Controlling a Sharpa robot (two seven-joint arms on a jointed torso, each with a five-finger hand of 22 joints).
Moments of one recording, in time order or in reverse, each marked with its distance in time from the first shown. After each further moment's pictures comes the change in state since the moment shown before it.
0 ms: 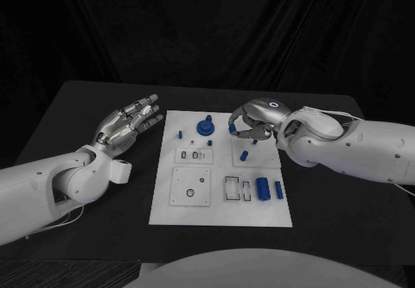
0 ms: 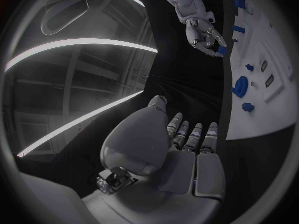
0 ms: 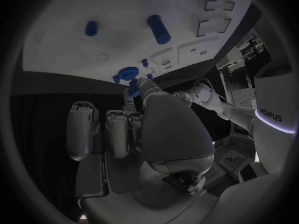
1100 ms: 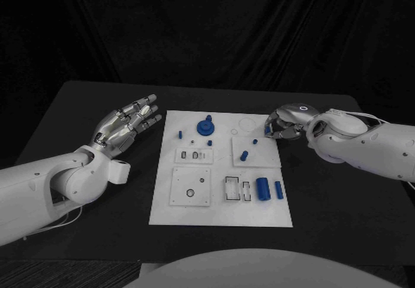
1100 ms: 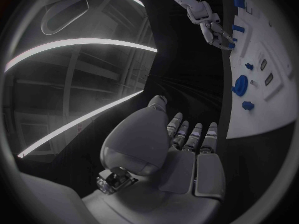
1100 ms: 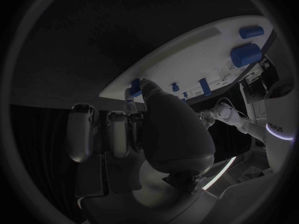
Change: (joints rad) left arm 0.001 -0.008 0.000 0.004 0.000 -0.001 0.000; left_hand 0.000 0.000 -0.003 0.003 0.000 0.000 0.000 0.000 0.000 0.000 0.000 0.000 0.000 0.000 0.000 0.000 -0.001 0.000 -0.004 -0.004 0.000 0.000; right arm -0.056 -0.069 -0.001 -0.256 -0.018 0.056 0.049; right_hand -0.018 -0.010 -0.009 0.042 -0.082 0.019 -0.014 -0.029 -0.022 0.000 0.000 0.000 0.000 0.000 0.000 0.015 0.000 0.000 -0.004 0.004 0.031 0.000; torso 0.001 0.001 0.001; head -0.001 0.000
